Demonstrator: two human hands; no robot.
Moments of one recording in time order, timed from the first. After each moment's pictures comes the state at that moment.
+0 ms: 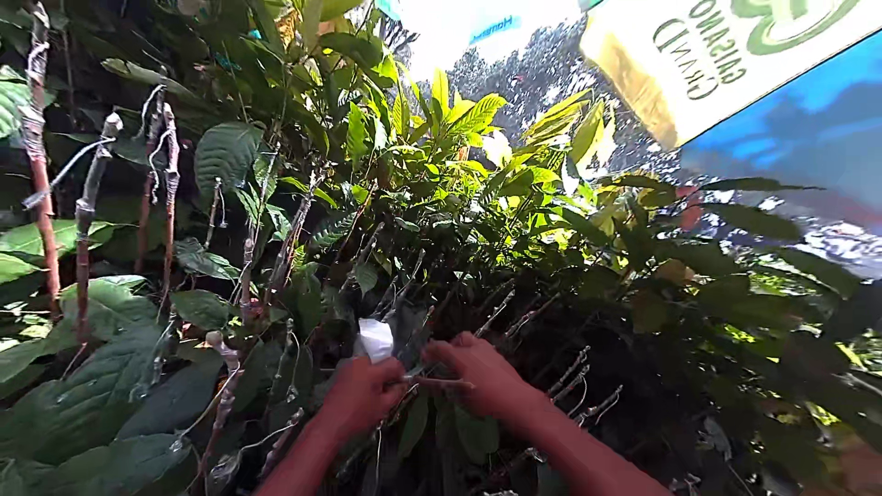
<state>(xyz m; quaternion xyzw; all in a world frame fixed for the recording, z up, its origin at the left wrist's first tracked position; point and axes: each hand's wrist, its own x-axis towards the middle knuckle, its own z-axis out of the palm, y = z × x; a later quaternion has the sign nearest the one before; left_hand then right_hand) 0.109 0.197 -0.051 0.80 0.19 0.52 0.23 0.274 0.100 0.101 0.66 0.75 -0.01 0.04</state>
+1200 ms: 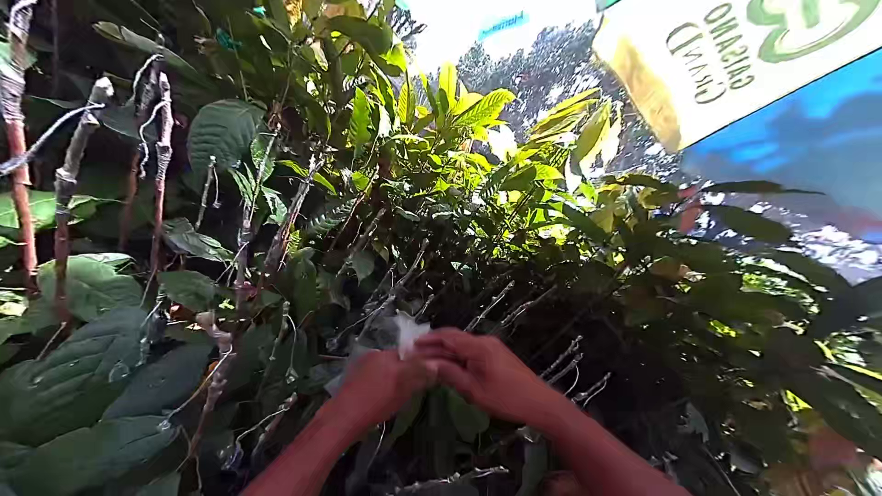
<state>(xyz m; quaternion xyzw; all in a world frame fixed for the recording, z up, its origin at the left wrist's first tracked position) 0.116 0.176 -0.028 0.84 0.16 0.48 0.20 0.234 0.065 0.113 0.61 0.79 0.00 -0.09</state>
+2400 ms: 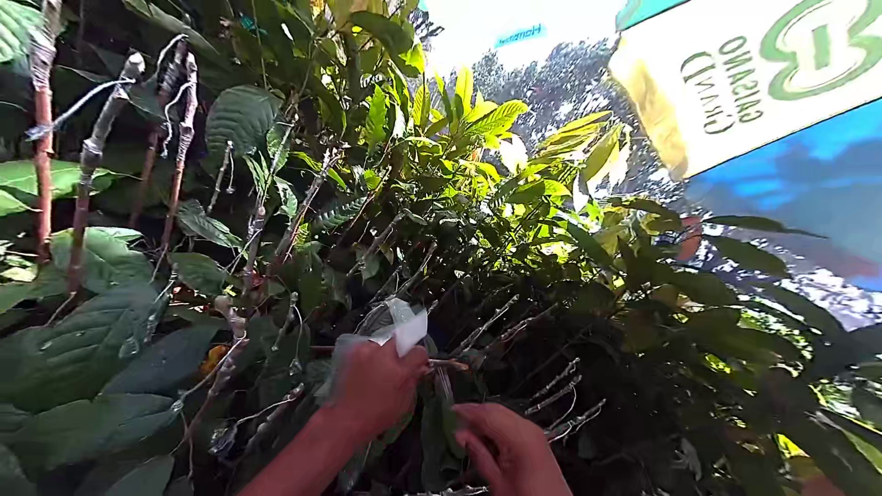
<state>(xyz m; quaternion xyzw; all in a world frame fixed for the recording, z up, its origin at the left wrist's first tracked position) 0.116 0.160 -0.019 0.74 0.23 0.64 -0.03 0.262 0.002 0.063 0.58 0.78 0.11 -0.20</state>
